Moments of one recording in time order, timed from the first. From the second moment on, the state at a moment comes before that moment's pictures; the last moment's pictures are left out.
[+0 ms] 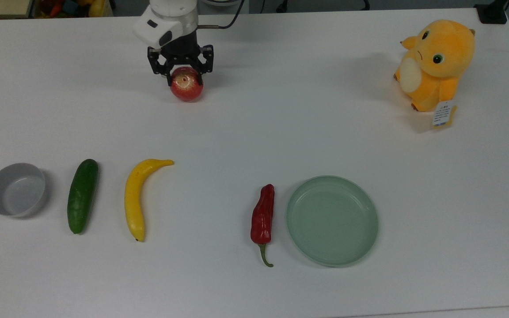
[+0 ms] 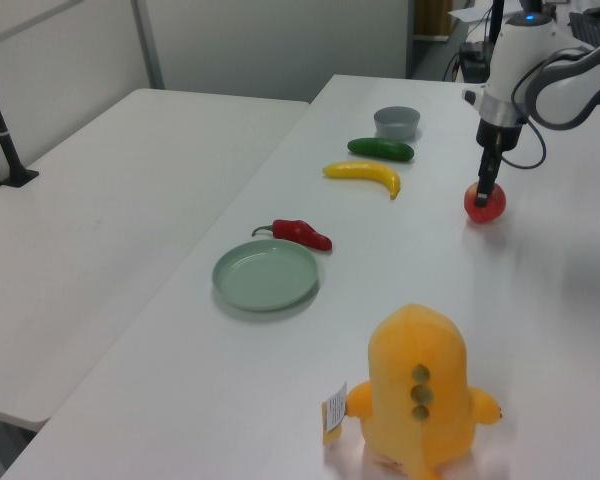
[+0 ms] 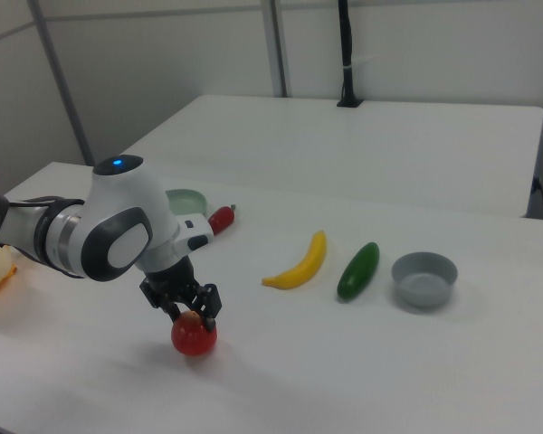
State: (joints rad) arm 0.10 -0.04 -0.15 -2.39 -0.07 2.47 -0.16
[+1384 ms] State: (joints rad) arm 0.10 -0.08 -0.14 -1.90 0.04 1.86 -0.11
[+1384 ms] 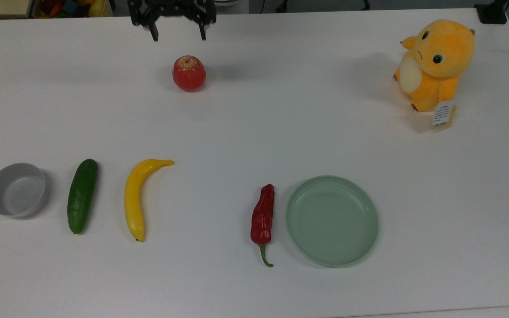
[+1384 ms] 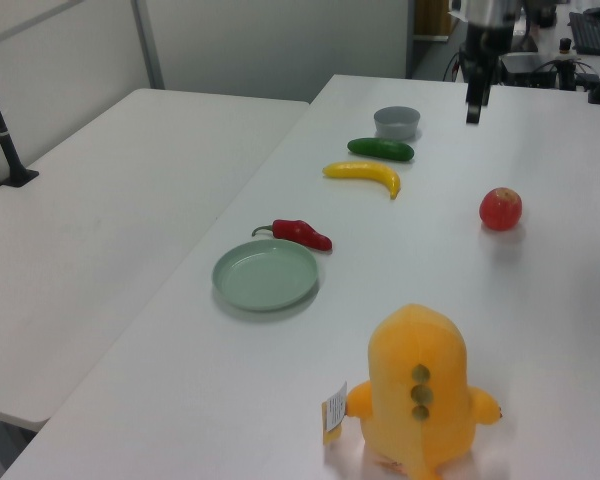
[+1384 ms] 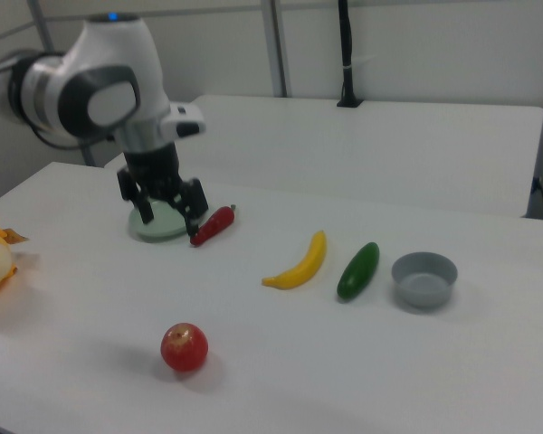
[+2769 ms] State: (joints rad) arm 0.13 -0.05 -0.07 -1.63 0.02 1.66 -0.03
